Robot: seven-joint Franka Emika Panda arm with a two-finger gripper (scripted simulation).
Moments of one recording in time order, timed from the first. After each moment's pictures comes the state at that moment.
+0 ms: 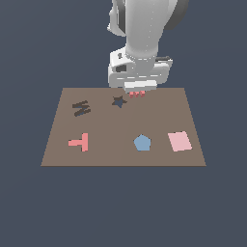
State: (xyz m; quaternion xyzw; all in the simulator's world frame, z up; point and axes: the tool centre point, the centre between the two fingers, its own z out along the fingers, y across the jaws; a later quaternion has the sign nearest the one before) arm -0.127 0.048 0.035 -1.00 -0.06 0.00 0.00
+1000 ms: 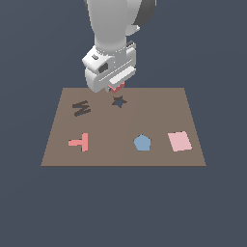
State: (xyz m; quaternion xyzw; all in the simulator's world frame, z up) arm -0.153 -0.035 0.037 -0.93 -0.37 0.00 0.00
